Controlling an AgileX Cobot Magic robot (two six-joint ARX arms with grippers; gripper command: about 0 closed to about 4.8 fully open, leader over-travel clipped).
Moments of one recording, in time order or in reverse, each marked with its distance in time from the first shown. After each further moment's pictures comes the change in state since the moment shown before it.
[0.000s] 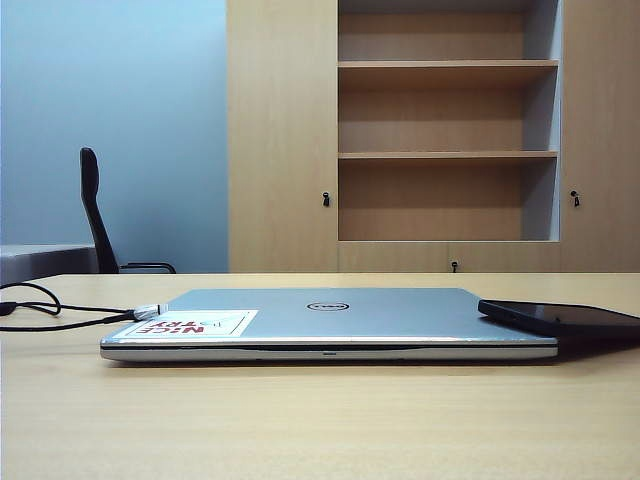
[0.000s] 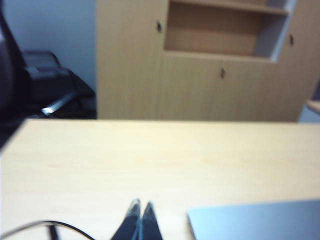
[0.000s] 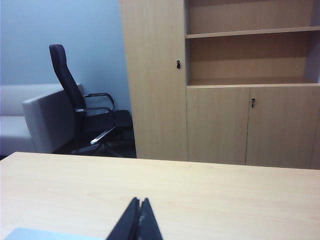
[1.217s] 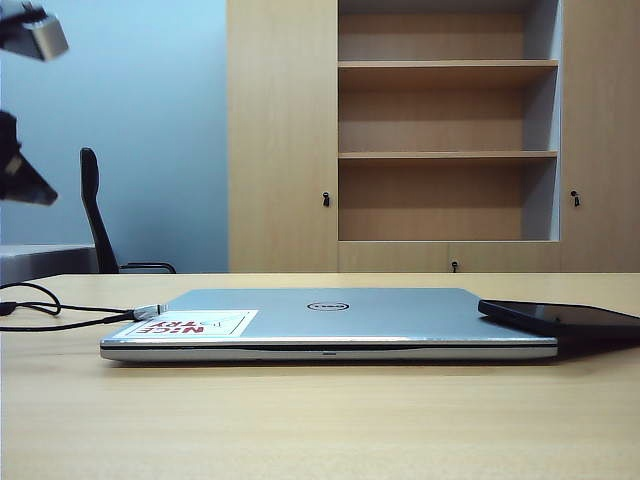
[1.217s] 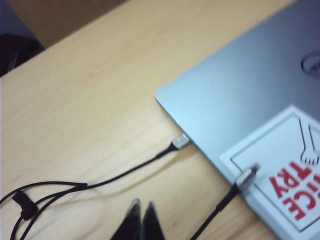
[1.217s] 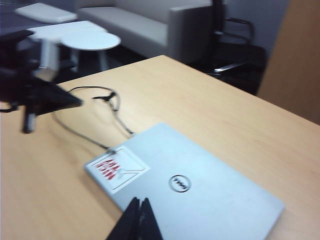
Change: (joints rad) left arm -0.147 0.336 -0.007 -0.069 0.000 0.533; right arm 0.722 0.082 0.058 -0.286 0.165 -0.204
